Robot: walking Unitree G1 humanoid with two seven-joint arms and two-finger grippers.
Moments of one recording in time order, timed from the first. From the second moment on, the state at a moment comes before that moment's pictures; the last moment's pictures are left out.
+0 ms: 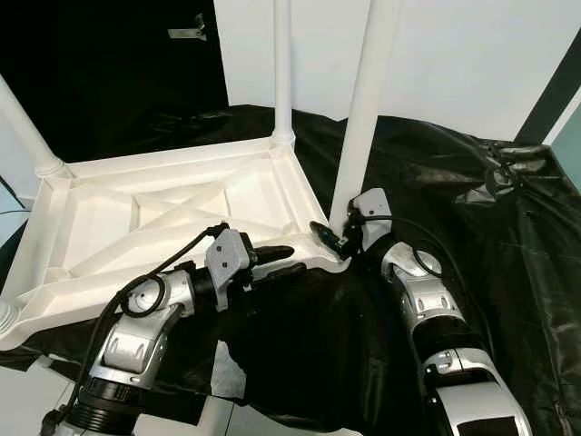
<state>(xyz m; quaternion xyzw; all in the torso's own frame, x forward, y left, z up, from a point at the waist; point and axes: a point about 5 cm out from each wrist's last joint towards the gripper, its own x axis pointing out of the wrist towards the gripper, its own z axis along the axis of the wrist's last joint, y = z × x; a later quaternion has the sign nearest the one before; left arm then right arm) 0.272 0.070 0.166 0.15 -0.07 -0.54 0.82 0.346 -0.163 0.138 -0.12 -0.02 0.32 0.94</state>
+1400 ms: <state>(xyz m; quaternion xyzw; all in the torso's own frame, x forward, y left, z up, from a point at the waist) 0.267 0.064 0.162 0.14 -0.07 -0.55 0.82 0.324 -0.125 0.120 -0.03 -0.02 -0.03 1.00</state>
